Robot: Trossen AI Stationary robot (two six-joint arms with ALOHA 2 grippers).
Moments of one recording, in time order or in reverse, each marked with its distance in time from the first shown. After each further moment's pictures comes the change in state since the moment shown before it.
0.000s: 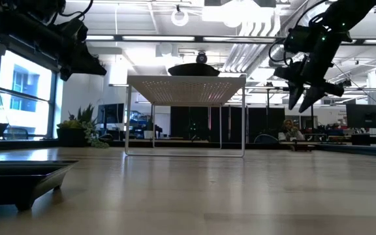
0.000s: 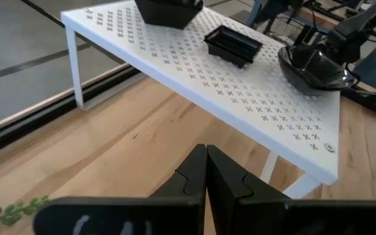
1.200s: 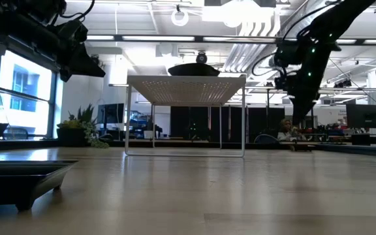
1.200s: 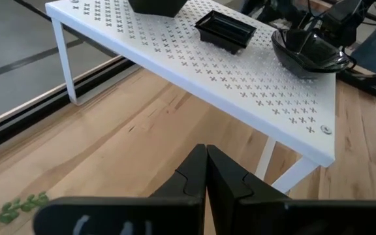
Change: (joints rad) left arm 0.000 0.001 0.000 -0.031 0.030 0.045; right arm 0.066 0.140 0.002 -0.011 0.053 -0.761
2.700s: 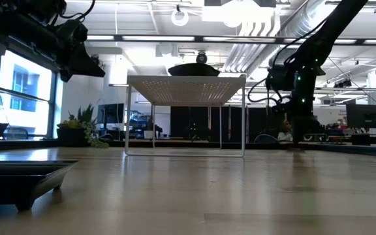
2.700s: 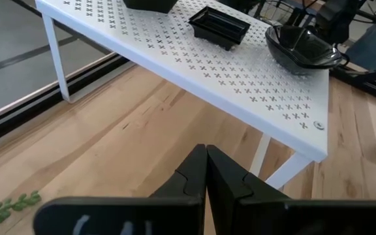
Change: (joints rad) left arm 0.000 0.000 0.000 -0.007 0.023 -0.001; right arm -0.058 0.272 0.002 0.211 0.188 -0.379
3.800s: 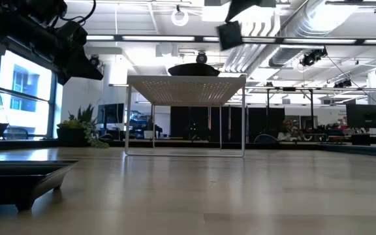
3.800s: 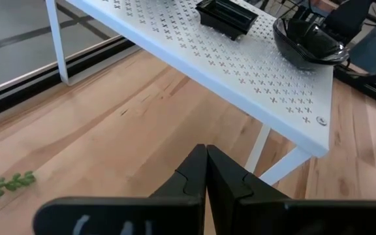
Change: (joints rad) left arm 0.000 0.000 0.000 -0.034 0.000 -0.056; right arm 0.802 -0.050 0.916 -0.542 0.224 0.659
